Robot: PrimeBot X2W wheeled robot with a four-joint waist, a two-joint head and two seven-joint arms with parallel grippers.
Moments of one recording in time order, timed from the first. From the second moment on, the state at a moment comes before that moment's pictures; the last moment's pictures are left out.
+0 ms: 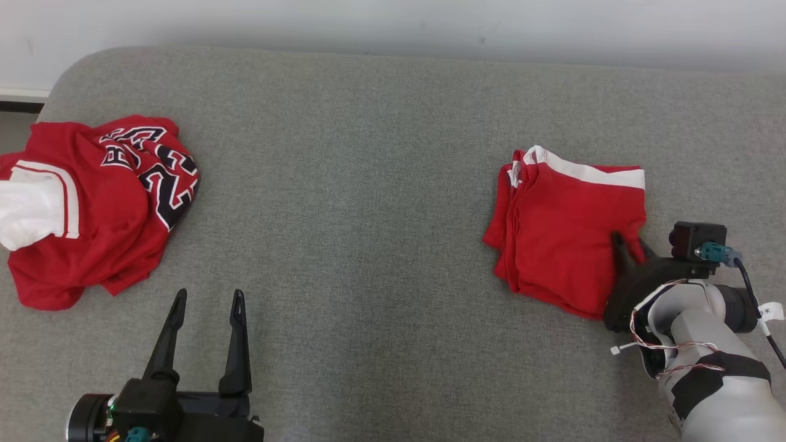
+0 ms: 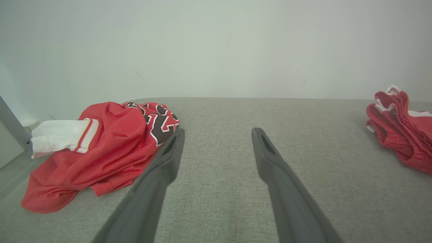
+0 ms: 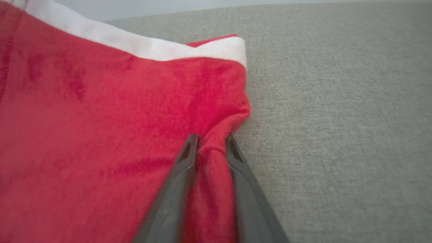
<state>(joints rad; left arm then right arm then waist) -0.08 0.05 -0.02 0.07 -0.09 -0.09 -0.26 -0.72 -0.20 0.11 1.09 0.31 0.13 -0.12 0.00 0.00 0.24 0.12</state>
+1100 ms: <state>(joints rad) -0.27 0.11 -0.02 -0.09 -0.04 -0.12 -0.26 -1.11 -0.70 0.50 0.90 0.46 0.13 -0.02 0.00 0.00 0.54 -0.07</state>
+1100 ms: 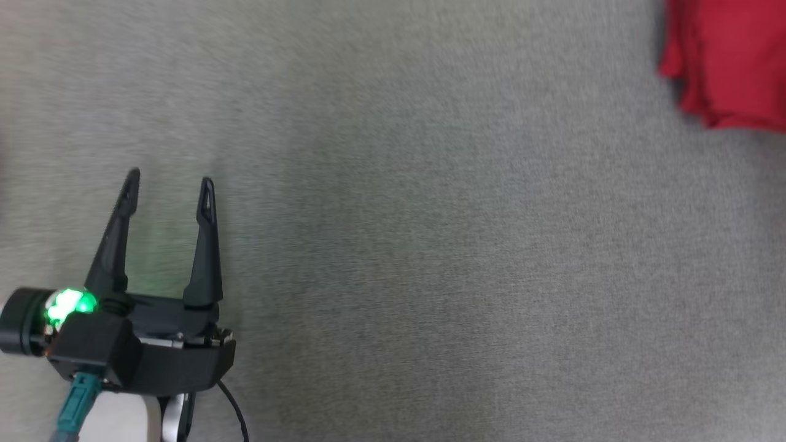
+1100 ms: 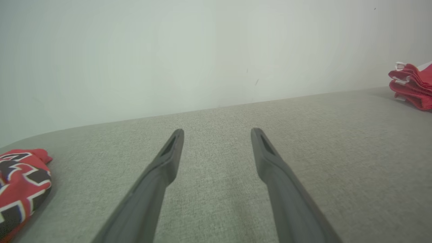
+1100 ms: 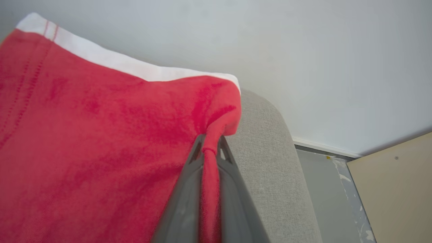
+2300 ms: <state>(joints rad) -0.33 0.13 -0.02 -0.19 -0.03 -0.10 -0.27 -1.38 -0.84 0.56 0.98 0.46 0.13 -0.12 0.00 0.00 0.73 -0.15</state>
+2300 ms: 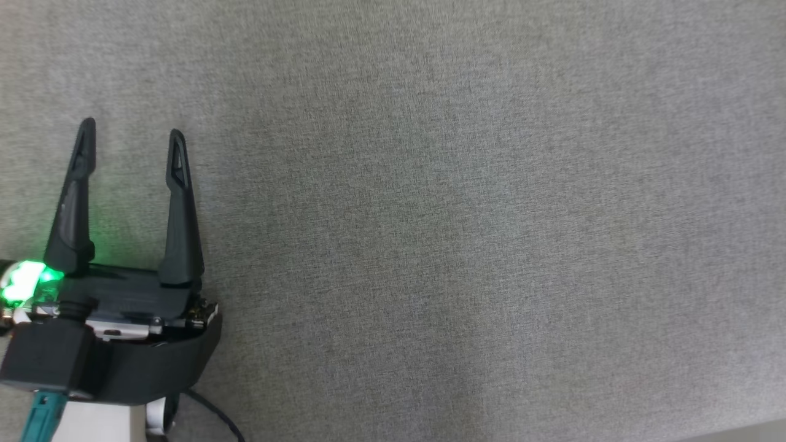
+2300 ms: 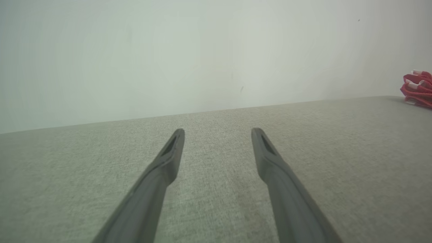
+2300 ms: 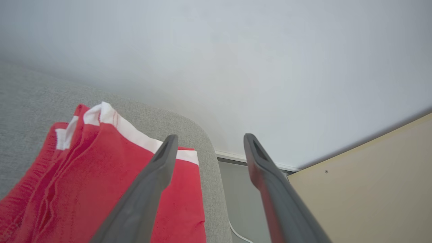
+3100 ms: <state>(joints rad) -0.09 0.07 0.06 -0.09 -0.07 -0.08 -0.26 -0.90 -0.55 0.29 0.74 0.47 0.13 -0.26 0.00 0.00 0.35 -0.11</state>
